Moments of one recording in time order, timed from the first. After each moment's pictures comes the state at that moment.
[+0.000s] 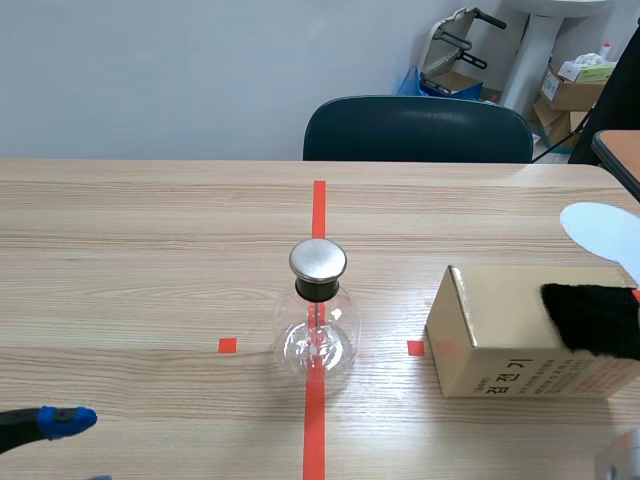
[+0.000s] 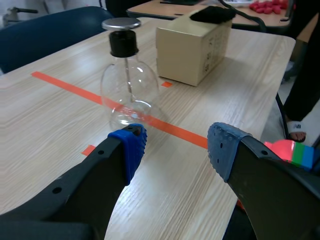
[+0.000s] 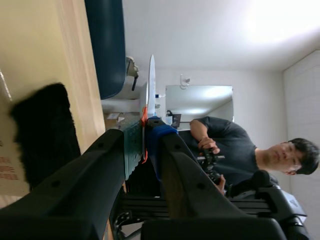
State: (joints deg) left arm 32.8 -58.8 33.9 86.2 -12.0 -9.4 -61.8; right arm -54.9 20.9 10.6 103.5 -63.6 -38.5 20.2
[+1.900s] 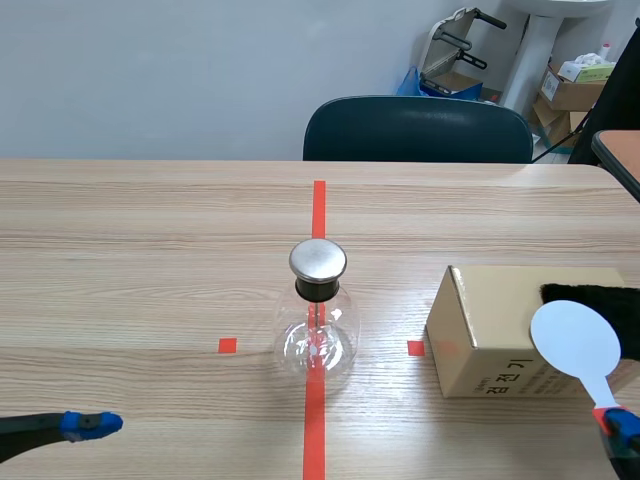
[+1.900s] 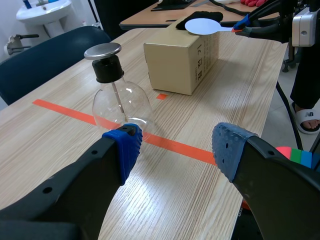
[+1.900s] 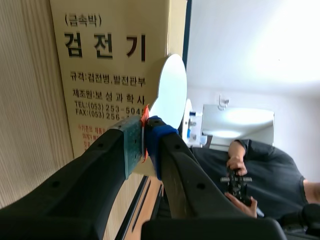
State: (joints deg) left arm 39.3 -56.4 28.2 93.2 -2.4 -4.5 -57.3; right arm -42.3 8.9 22.4 77.1 -69.4 -38.7 45.4
